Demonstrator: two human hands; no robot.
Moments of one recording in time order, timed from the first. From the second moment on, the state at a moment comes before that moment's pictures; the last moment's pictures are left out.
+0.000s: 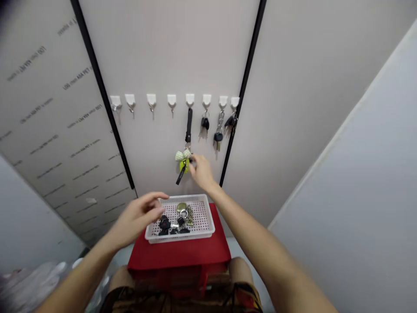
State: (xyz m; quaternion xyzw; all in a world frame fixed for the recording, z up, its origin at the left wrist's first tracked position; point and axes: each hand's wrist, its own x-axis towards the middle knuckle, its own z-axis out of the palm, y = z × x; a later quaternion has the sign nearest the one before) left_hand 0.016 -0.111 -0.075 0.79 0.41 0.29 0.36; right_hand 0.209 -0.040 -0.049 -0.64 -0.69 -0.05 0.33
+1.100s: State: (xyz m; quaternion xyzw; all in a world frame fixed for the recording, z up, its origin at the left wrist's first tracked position) left_hand 0.060 -0.069 -0.175 0.77 0.59 0.10 0.20; right_hand 0.190 -0.074 -0.174 -0.67 -0.73 0.12 0.12
